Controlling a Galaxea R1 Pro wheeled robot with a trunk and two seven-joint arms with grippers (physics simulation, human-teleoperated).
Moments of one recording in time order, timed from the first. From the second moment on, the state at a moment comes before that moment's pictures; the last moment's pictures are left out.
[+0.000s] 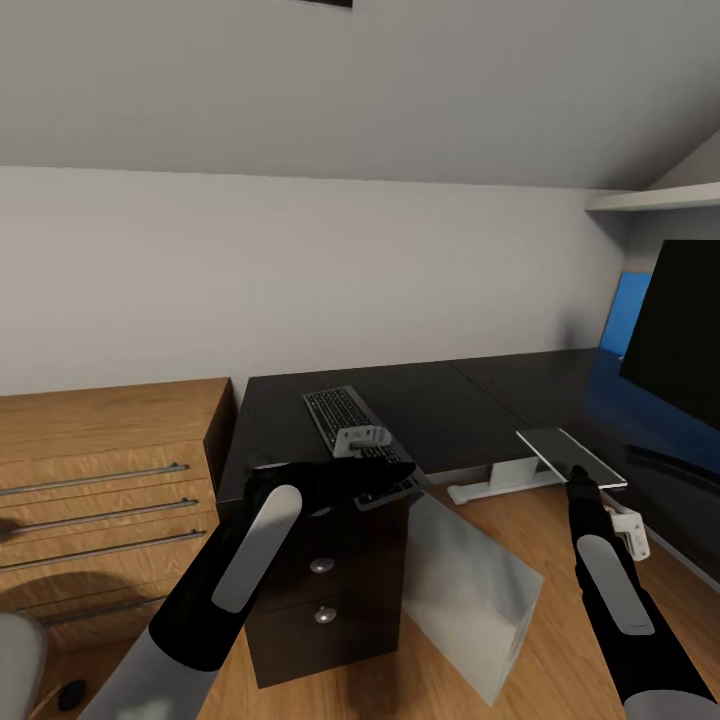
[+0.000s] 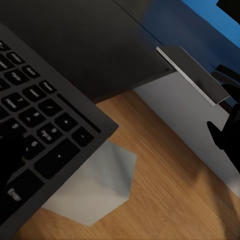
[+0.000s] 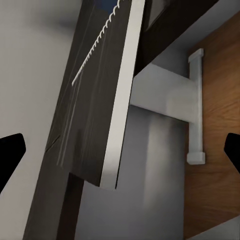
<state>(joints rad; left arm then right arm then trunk) -0.62 -0.10 -0.46 -1.53 0.85 0.88 0.28 -0.44 -0.13 -0.16 -1.18 -1.22 -0.24 -0.39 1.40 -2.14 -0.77</state>
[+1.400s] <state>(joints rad) -0.62 -0.10 -0.46 -1.53 0.85 0.88 0.28 -0.44 -0.13 -0.16 -1.19 -1.22 -0.24 -0.39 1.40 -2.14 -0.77</state>
